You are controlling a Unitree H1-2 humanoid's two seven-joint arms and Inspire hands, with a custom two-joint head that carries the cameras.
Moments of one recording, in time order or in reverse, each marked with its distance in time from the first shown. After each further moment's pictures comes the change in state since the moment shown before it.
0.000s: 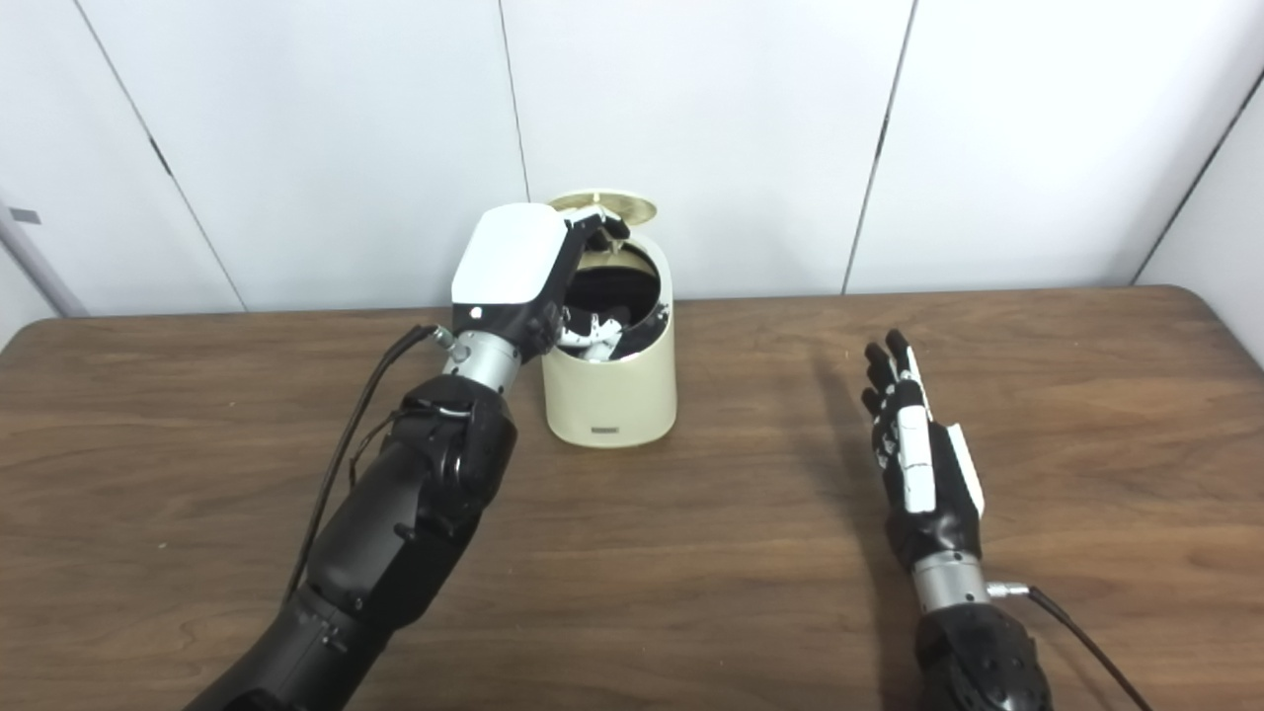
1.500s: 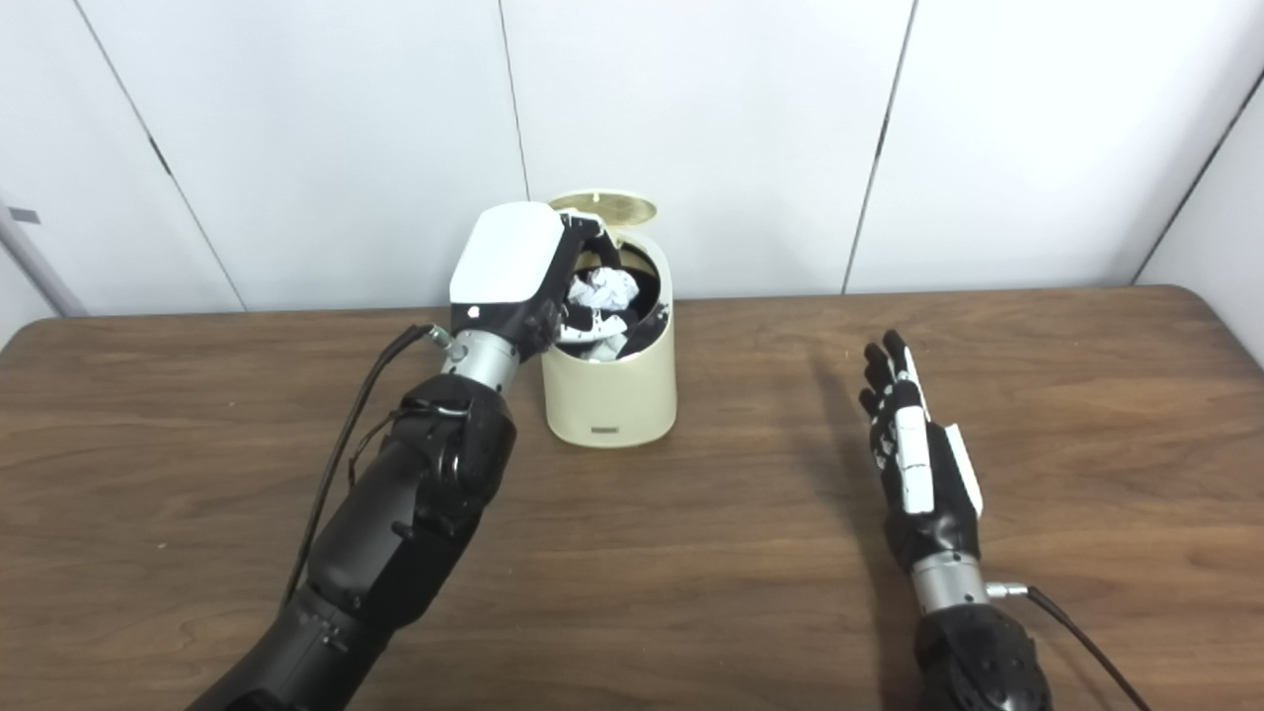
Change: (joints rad) left arm 0.001 -0.004 0.010 0.000 -0.034 -0.011 0.019; right arm 0.002 -0.001 0.001 -0.002 0.001 0.001 0.006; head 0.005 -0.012
